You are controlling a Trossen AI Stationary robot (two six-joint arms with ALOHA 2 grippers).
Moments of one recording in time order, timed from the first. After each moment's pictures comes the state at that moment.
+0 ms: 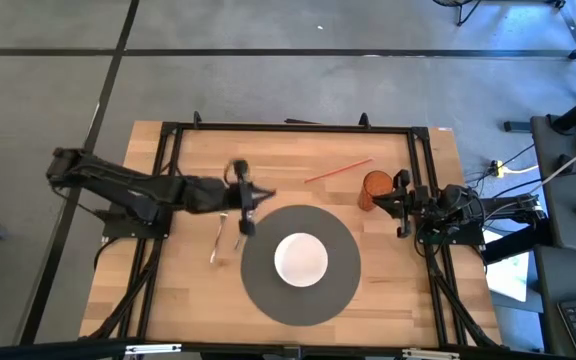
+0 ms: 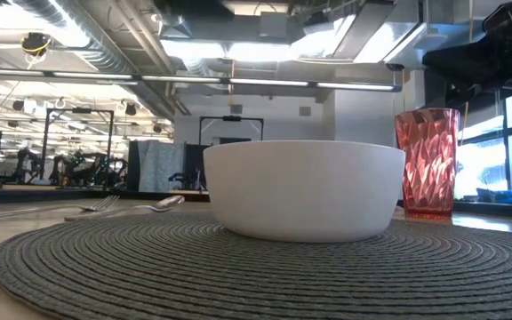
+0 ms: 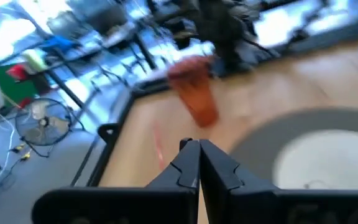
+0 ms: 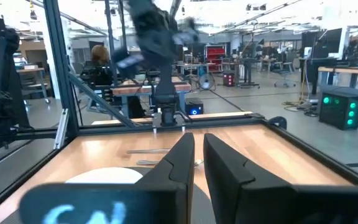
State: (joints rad) left arm -0.16 1.18 0.83 0.08 -0.44 0.25; right arm 0.10 0.00 0.01 0.14 0.19 0.02
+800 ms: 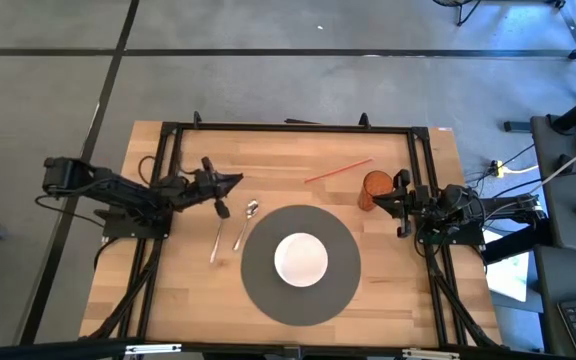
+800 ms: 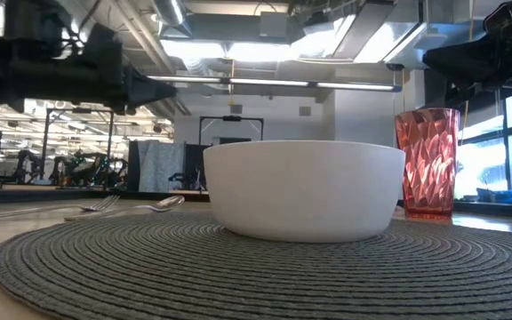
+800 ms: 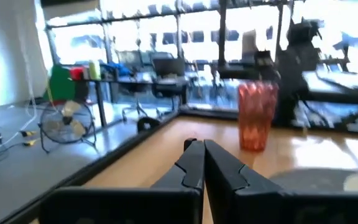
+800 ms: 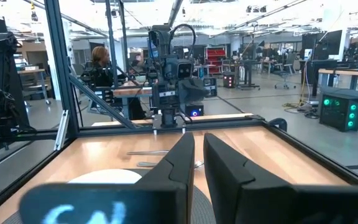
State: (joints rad) left arm 0.13 1.15 0.02 1.26 -0.29 0.02; right arm 0.10 0.00 0.01 0.15 0.18 0.02
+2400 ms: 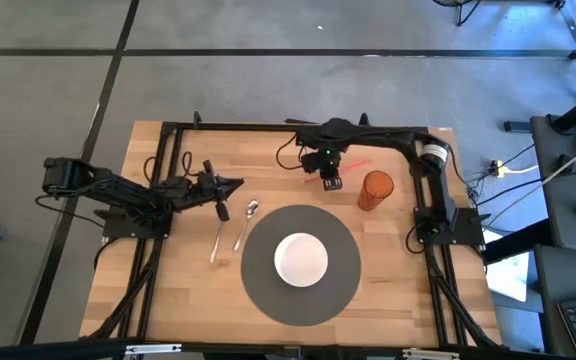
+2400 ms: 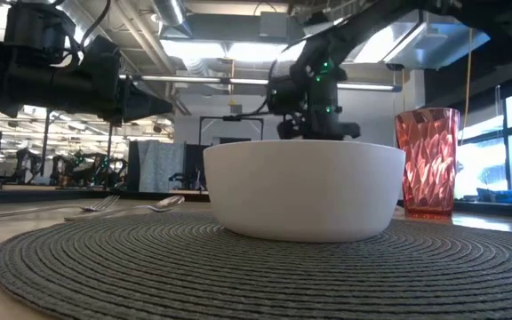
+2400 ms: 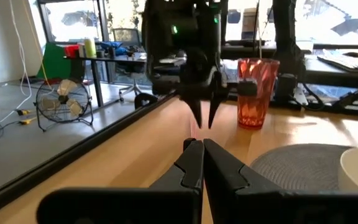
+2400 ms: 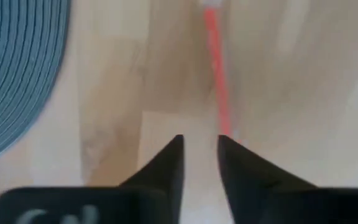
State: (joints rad) left arm 0.13 1.15 0.01 1.15 -0.28 -0.02; right arm -0.44 2.02 1.60 -1.09 -0.02 -0.61
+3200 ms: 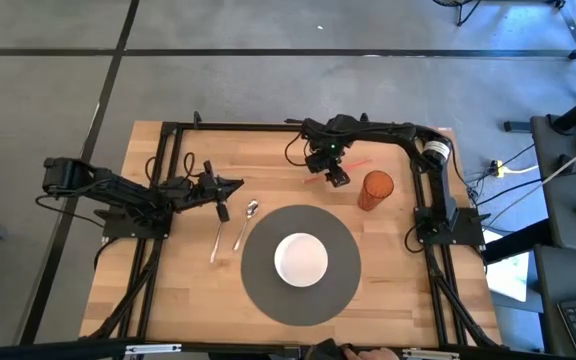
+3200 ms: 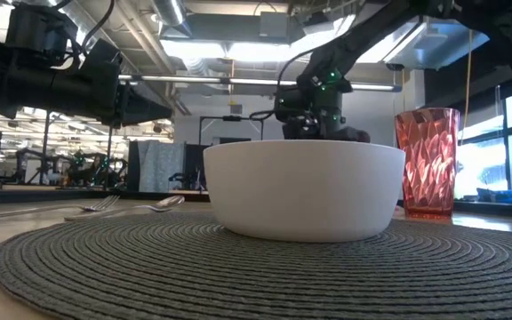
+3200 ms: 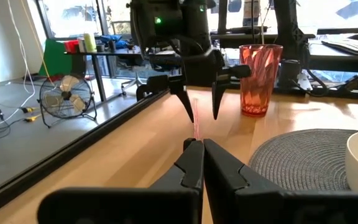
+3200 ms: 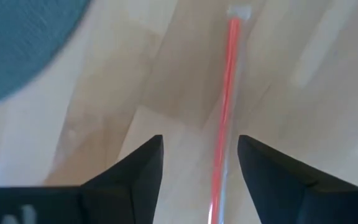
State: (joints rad) left arm 0.13 1.15 0.01 1.12 -0.29 0.00; right arm -0.51 2.02 1.53 -1.00 -0.15 -0.93
